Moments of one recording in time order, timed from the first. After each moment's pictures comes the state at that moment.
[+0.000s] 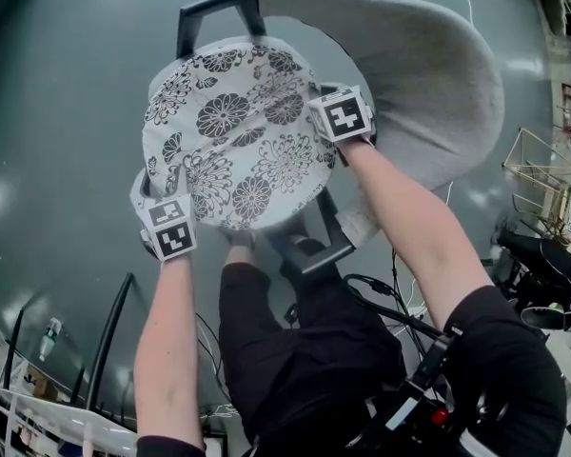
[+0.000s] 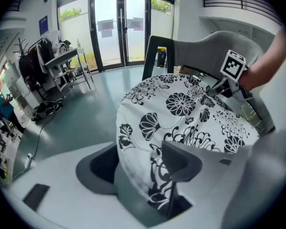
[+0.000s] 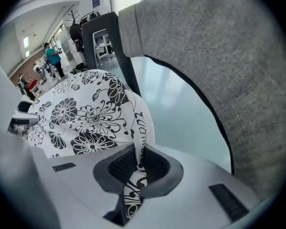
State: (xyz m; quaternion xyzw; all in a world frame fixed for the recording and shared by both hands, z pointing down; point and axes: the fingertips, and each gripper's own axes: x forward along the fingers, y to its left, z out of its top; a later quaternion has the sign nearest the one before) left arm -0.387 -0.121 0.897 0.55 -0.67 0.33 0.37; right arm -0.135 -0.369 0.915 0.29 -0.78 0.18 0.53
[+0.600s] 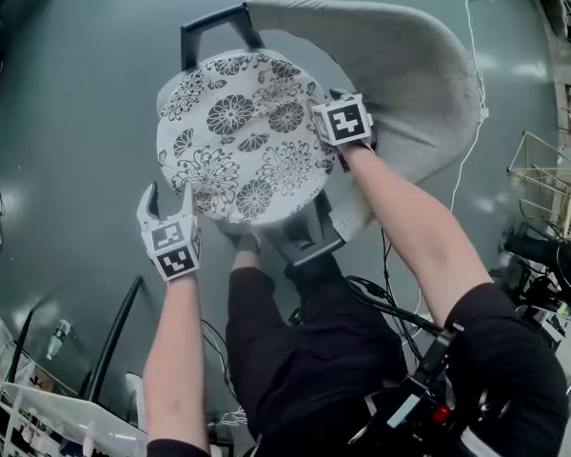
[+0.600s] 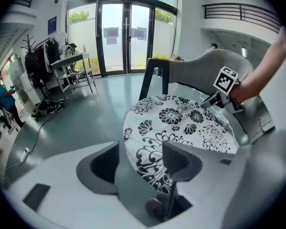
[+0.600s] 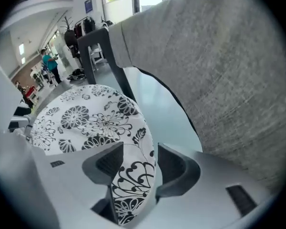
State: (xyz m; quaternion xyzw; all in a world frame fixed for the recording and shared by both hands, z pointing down) left arm -0.377 -0.095 0.846 0.56 -0.69 0.28 0.36; right arm -0.122 -0.364 0.895 0.31 -0.78 0.19 0.51
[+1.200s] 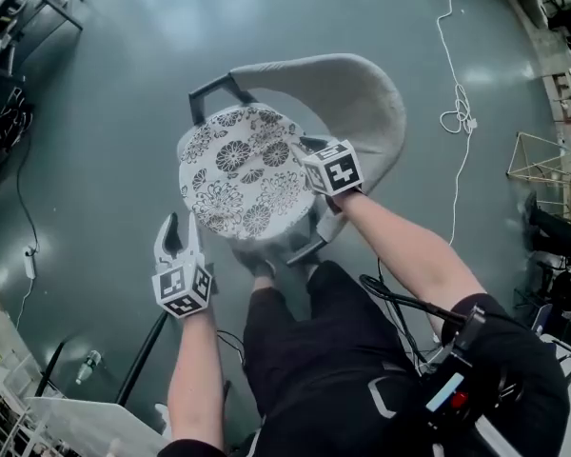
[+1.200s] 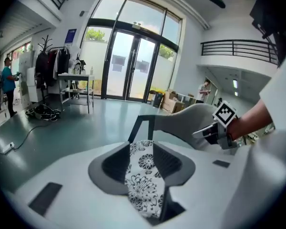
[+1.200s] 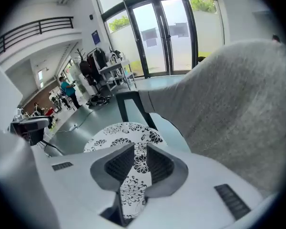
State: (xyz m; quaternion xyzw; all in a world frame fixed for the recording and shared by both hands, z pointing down) left arm -0.356 -0.111 0.666 0.61 -0.73 0.12 0.29; right arm -0.144 -0.313 0.732 0.26 -0.85 0.24 0.38
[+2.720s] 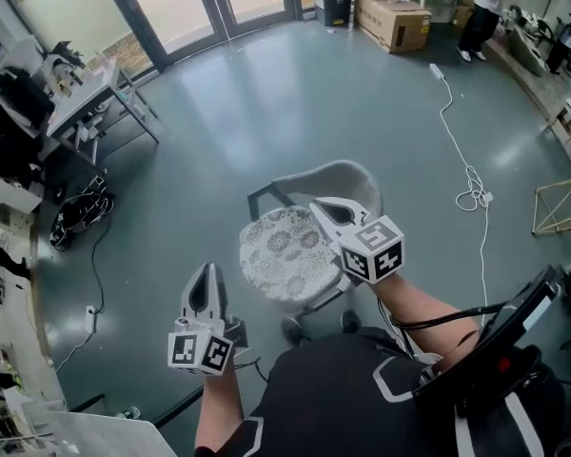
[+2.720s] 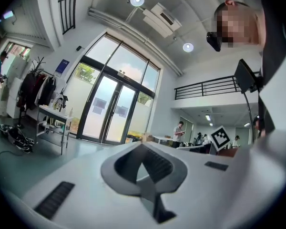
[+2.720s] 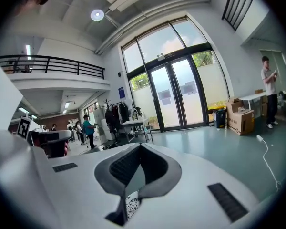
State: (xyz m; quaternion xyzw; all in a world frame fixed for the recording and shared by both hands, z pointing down) left arm -0.291 -0.070 0.318 0.70 -0.70 -0.07 0.10; right arm -0.132 -0.230 0.348 0.24 -0.96 0.13 0.09
